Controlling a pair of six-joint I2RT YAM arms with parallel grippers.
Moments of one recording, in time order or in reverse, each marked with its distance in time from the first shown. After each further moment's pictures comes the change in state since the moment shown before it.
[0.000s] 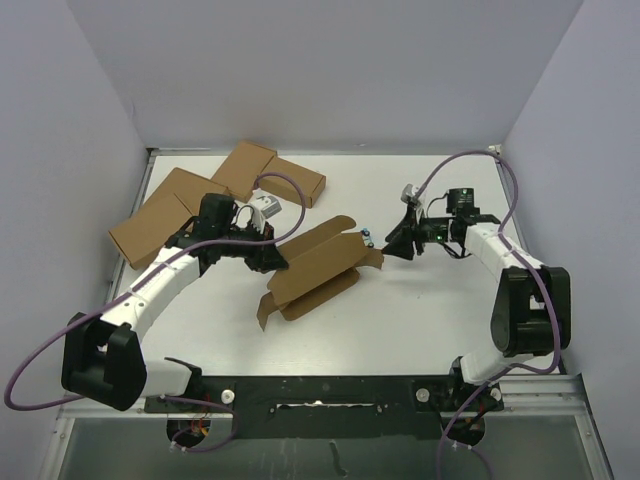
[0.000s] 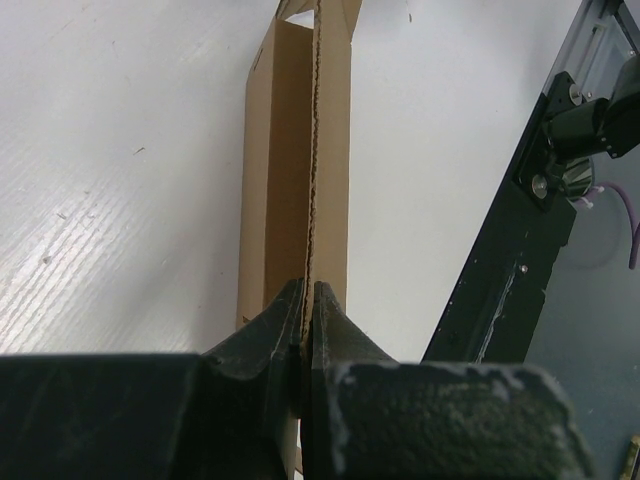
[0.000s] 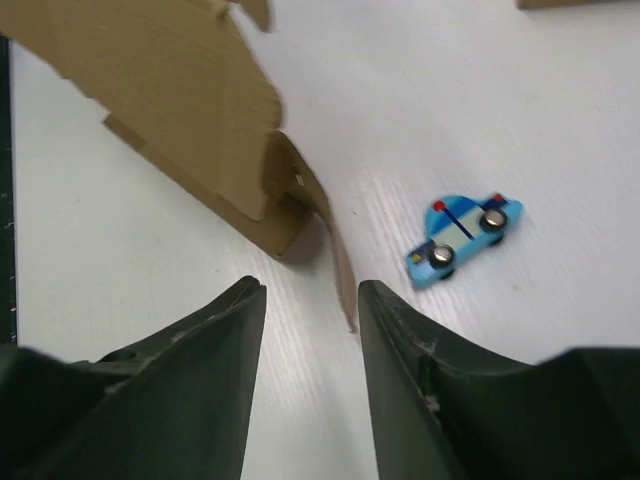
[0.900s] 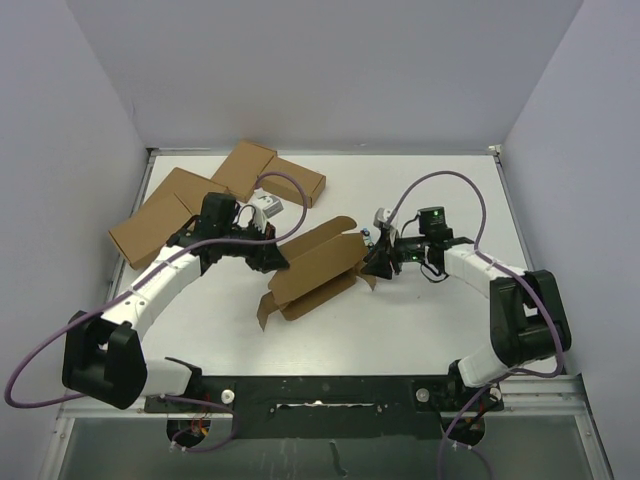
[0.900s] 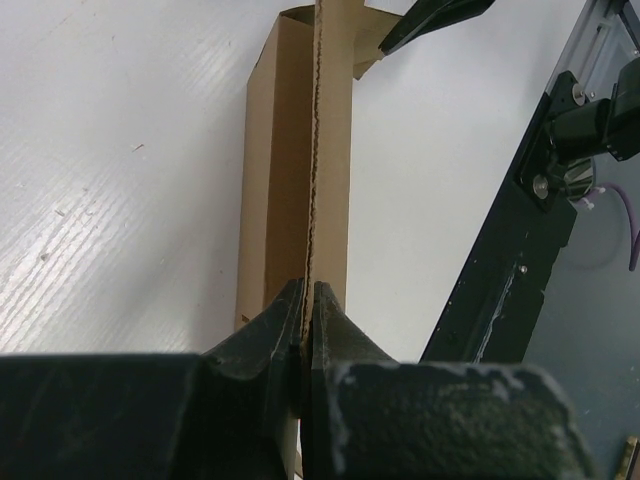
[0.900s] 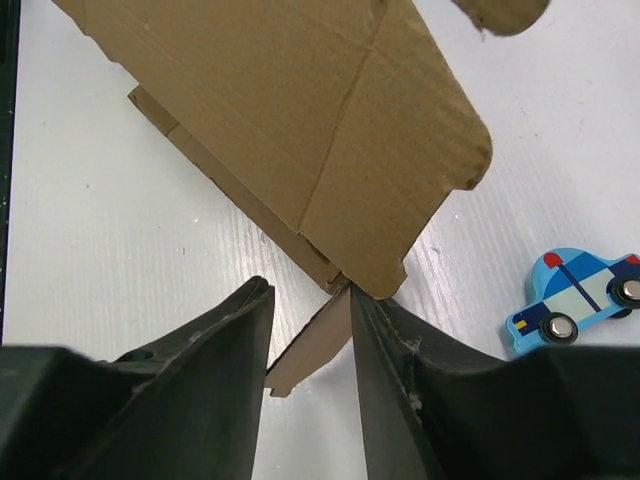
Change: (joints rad) left arm -0.011 0.010 0.016 -0.016 -0.013 -0.009; right arm 0.185 -0.050 -0.223 0.358 0.117 0.170
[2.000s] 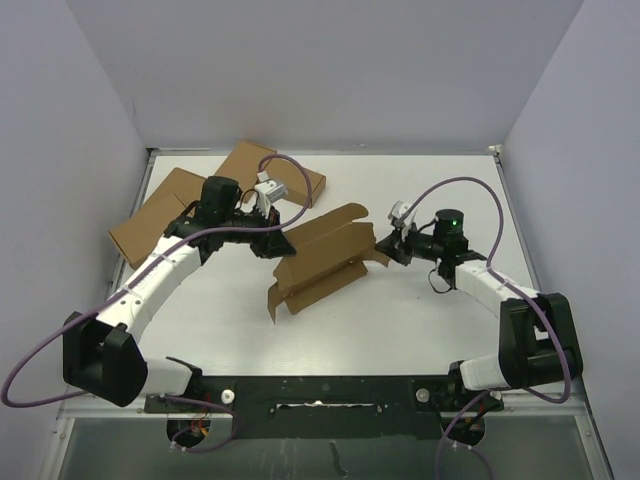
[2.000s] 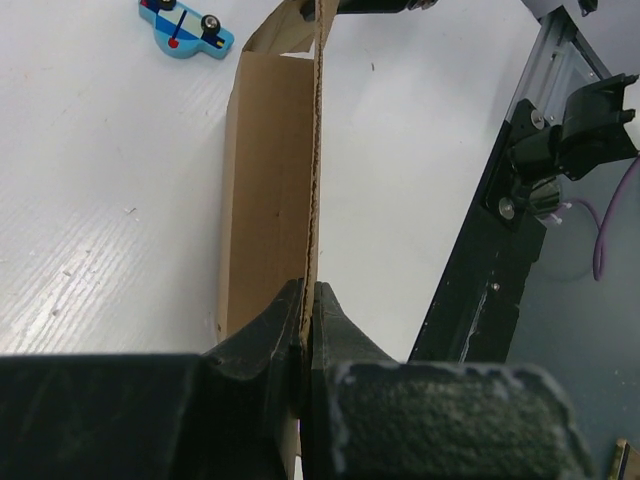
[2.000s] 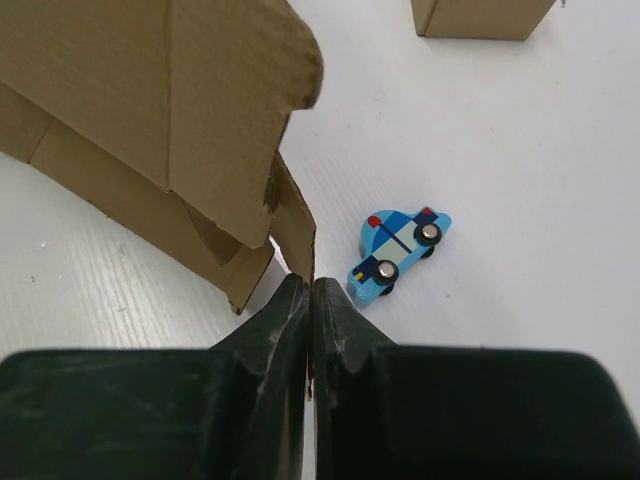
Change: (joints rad) left arm -0.030 0.013 0.148 -0.035 0.031 -0.025; right arm -0.059 -0.131 -0.120 0.294 0.231 0.087
